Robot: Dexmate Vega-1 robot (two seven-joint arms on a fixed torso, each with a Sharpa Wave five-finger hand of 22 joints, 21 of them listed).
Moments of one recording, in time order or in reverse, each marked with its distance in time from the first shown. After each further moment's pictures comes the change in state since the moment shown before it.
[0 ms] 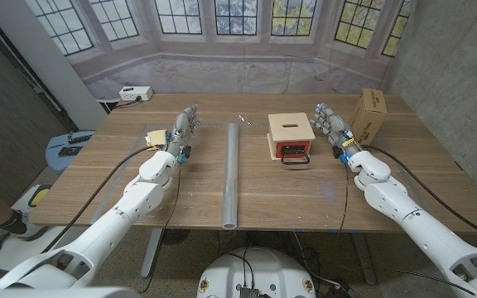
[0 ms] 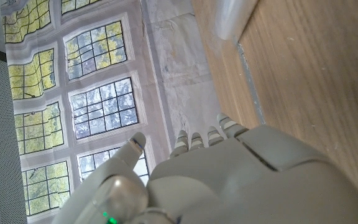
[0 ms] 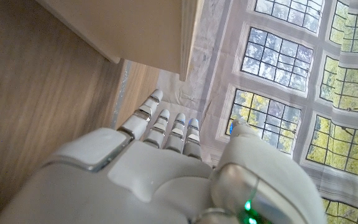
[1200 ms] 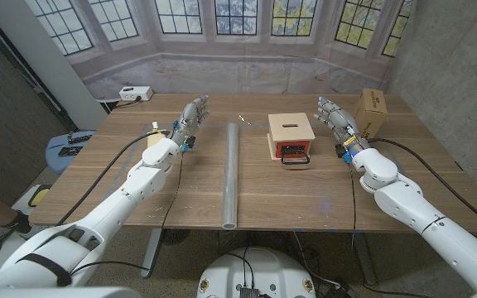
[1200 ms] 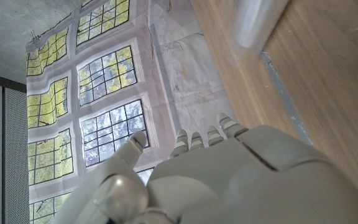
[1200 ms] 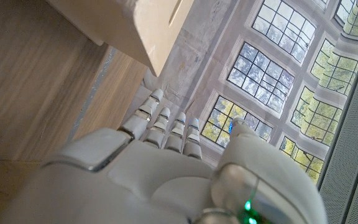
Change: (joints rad) left arm -0.168 -0.030 0.061 0.176 0.037 -0.030 -0.167; left_hand 0.018 0.001 0.005 -0.022 0.004 0.004 -0.004 0.000 0.000 0.004 -0.004 0.000 0.000 0.004 -0.004 0.000 0.000 0.000 0.000 0.000 0.000; right arm -0.161 -0.138 0.036 -0.362 -0.183 -0.118 -0.258; right_hand 0.000 0.000 0.008 -0.014 0.000 0.000 0.000 0.000 0.000 0.000 0.000 0.000 0.000 0.000 0.000 0.000 0.000 0.000 0.000 0.000 0.000
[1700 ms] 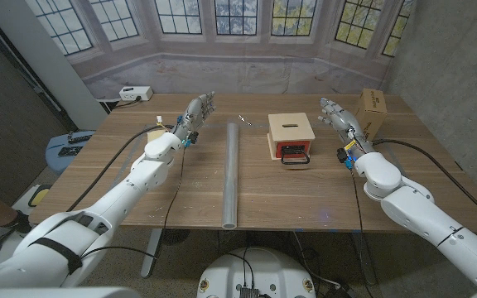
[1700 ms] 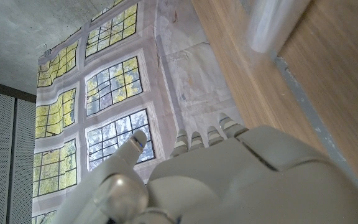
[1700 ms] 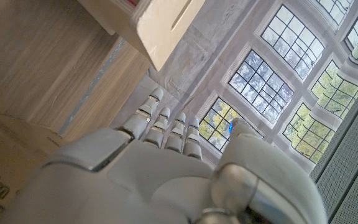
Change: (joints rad) left arm -0.066 -0.028 0.022 0.090 0.004 -0.033 -0.090; left_hand 0.010 0.000 0.001 -0.013 0.004 0.005 -0.005 0.000 0.000 0.011 0.000 0.000 0.000 0.000 0.000 0.000 0.000 0.000 0.000 0.000 0.000; right arm -0.109 -0.074 0.035 -0.215 -0.103 -0.130 -0.134; right_hand 0.000 0.000 -0.006 -0.006 0.000 0.000 0.000 0.000 0.000 0.000 0.000 0.000 0.000 0.000 0.000 0.000 0.000 0.000 0.000 0.000 0.000
